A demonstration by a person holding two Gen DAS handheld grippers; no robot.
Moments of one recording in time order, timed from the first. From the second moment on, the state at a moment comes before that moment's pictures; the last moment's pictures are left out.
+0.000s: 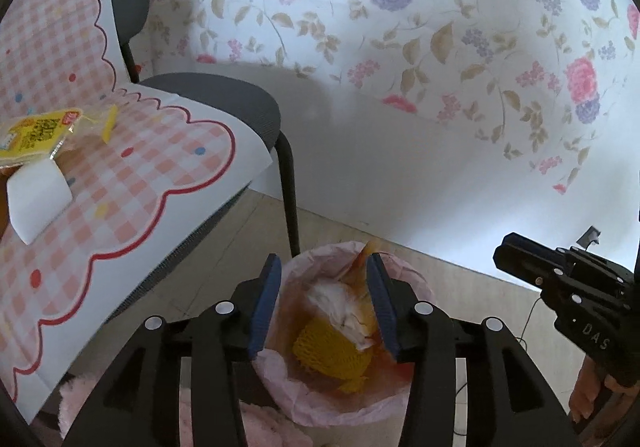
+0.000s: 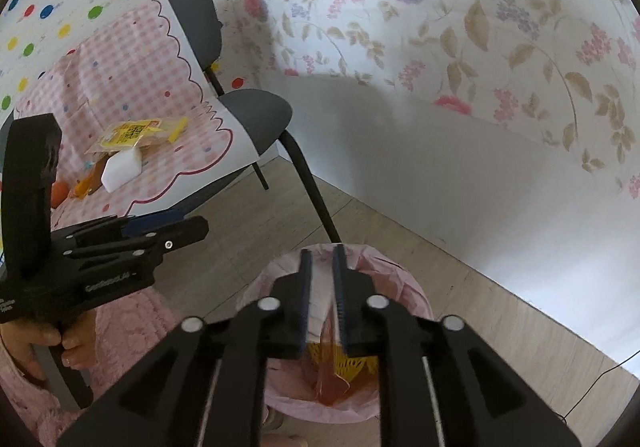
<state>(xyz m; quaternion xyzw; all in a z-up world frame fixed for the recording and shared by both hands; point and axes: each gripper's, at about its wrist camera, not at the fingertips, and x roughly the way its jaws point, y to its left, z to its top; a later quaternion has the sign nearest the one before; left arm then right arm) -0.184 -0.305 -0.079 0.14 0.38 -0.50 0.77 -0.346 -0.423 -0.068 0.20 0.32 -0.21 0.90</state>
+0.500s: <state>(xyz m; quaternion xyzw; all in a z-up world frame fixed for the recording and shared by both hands) -0.146 -0.195 -0.023 0.09 0.34 -0.40 0.85 -0.320 -0.406 -0.001 0.16 0.24 -0.19 0.94</state>
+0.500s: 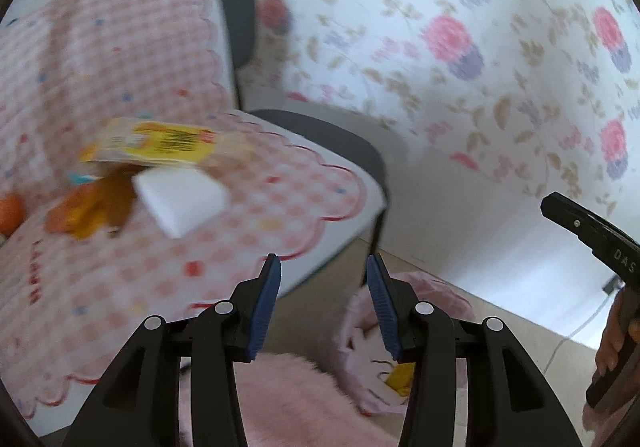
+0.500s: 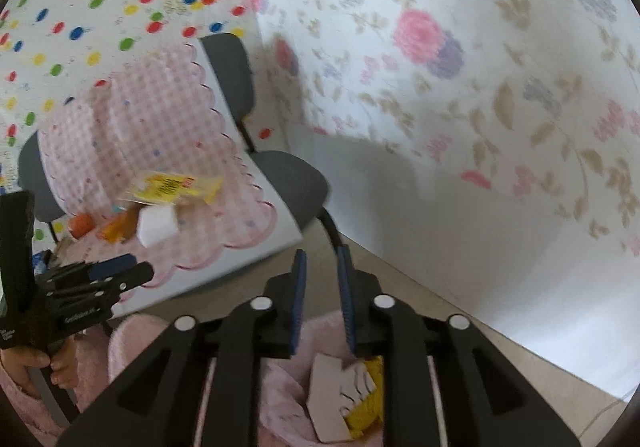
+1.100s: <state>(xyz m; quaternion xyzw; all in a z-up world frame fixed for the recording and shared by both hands) -0.049 -0.047 0.005 0.02 0.35 -0.19 0.92 -0.156 -0.312 0.024 0.06 0.30 -0.01 0.95</state>
